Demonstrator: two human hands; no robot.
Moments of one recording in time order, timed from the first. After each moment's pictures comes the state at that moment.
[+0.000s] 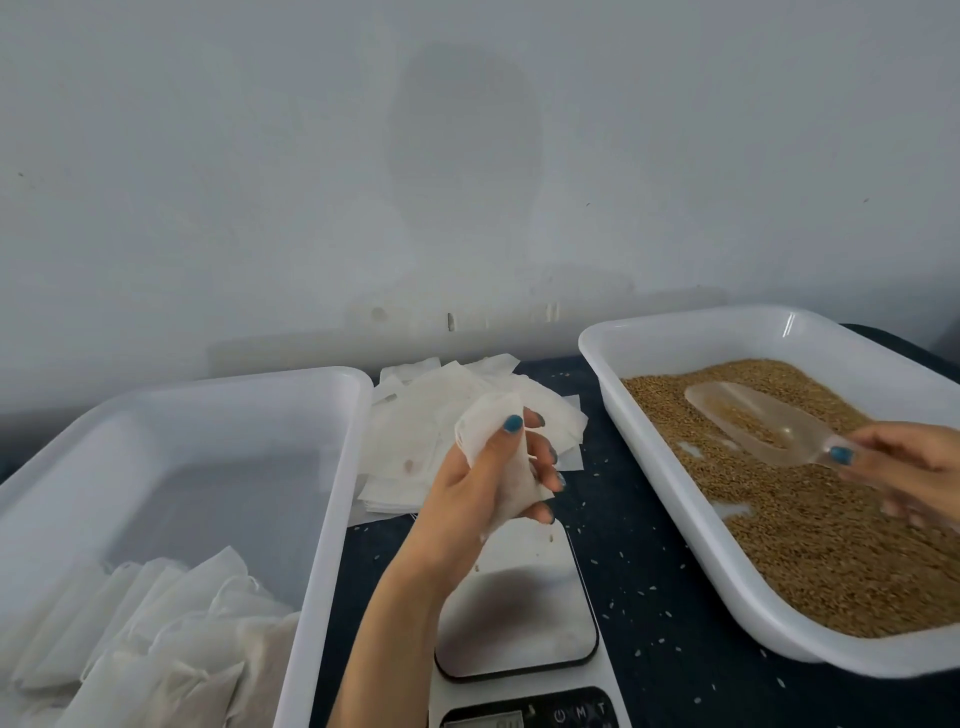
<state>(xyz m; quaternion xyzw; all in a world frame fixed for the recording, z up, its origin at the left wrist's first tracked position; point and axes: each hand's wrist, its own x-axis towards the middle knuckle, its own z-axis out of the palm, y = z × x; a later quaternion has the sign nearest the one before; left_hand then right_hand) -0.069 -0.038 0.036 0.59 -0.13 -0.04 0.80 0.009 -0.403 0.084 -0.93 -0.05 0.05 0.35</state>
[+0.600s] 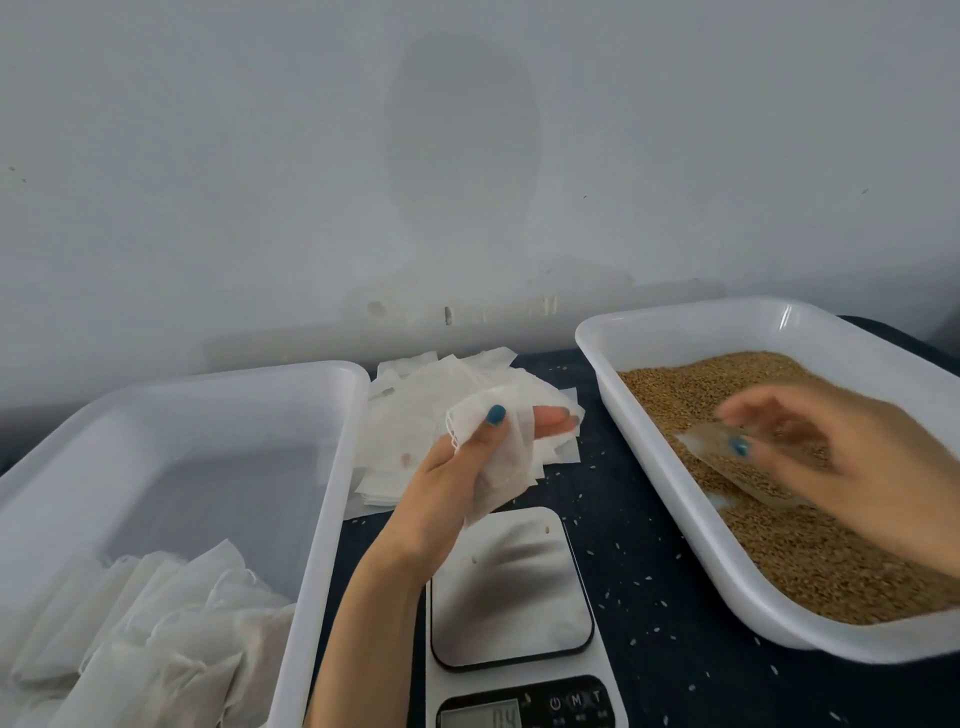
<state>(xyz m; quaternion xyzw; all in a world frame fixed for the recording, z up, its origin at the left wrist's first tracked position) -0.069 -0.023 0.036 0.69 -0.15 -0.04 0.71 -0.071 -0.335 0.075 -0.95 -0.19 -0.12 0.22</state>
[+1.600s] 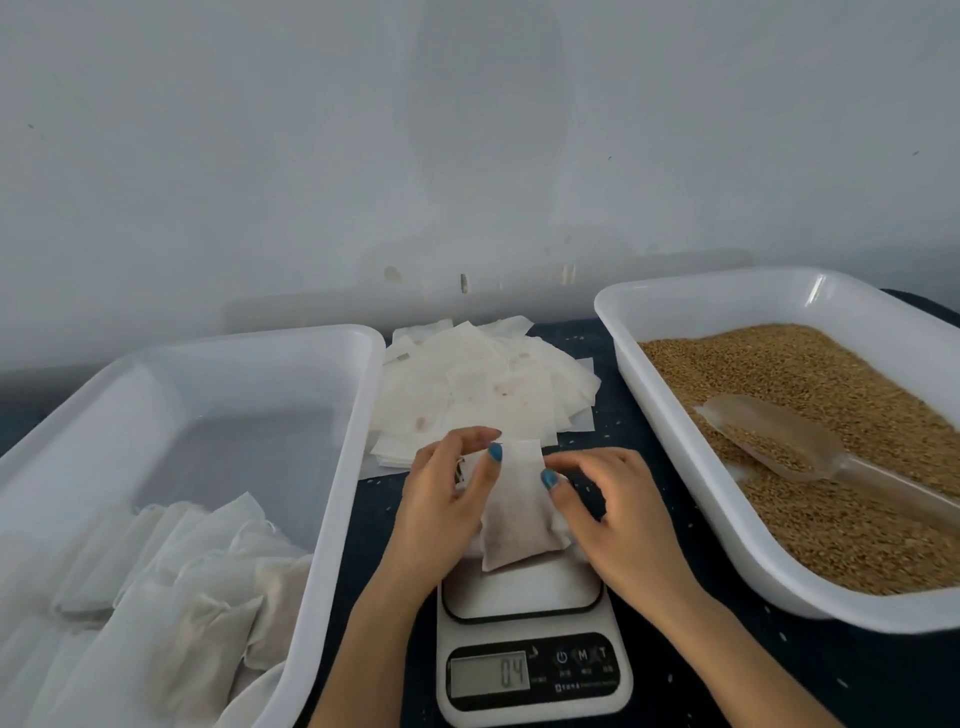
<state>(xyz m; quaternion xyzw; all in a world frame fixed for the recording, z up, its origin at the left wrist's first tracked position) -0.086 -0.007 -0.019 0.86 -0.01 0.09 0.50 -0.077 -0.193 -0.036 -0.87 -0.16 -0.15 0.43</state>
